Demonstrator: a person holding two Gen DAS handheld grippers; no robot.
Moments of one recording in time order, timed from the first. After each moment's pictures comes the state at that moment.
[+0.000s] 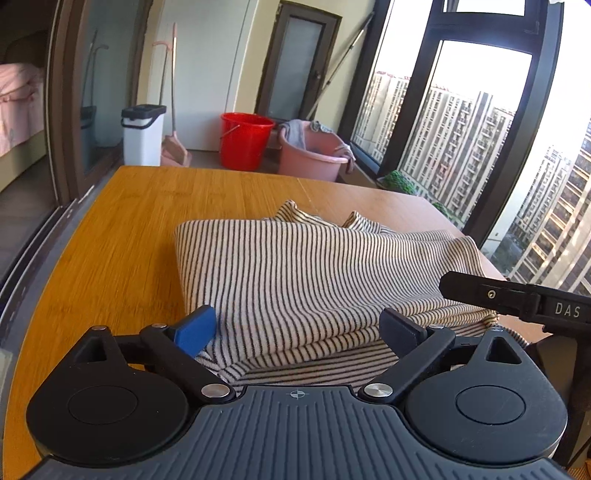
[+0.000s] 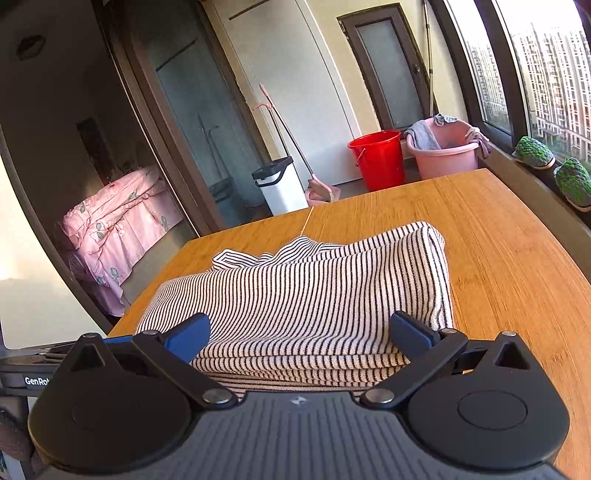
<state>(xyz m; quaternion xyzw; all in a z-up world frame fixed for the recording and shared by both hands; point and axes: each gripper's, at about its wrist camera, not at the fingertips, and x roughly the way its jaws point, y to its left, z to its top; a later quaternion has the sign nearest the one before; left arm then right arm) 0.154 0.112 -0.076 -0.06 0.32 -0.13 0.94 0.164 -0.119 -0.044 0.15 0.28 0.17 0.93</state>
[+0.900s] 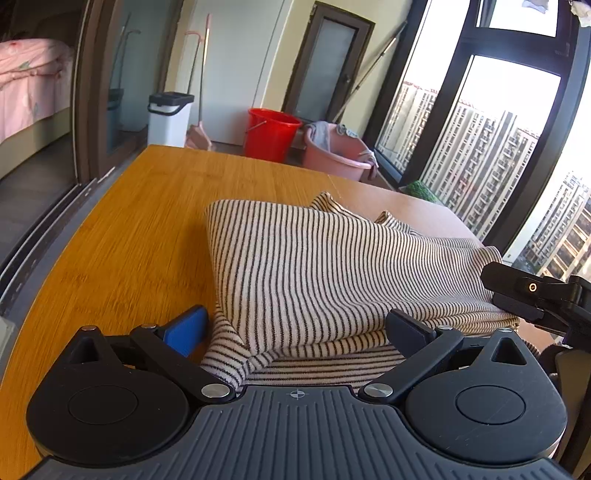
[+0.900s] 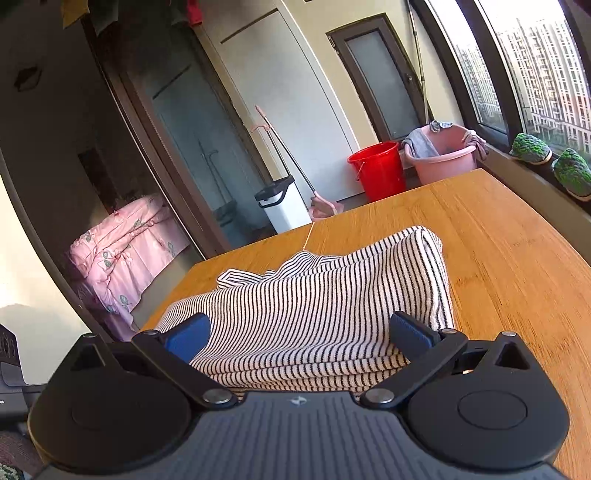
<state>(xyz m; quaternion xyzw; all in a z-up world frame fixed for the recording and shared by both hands) 0.141 0.124 -0.079 -0.11 0.33 -0.10 0.93 0.162 -0.128 -0.048 0.19 0.26 0.17 0.93</state>
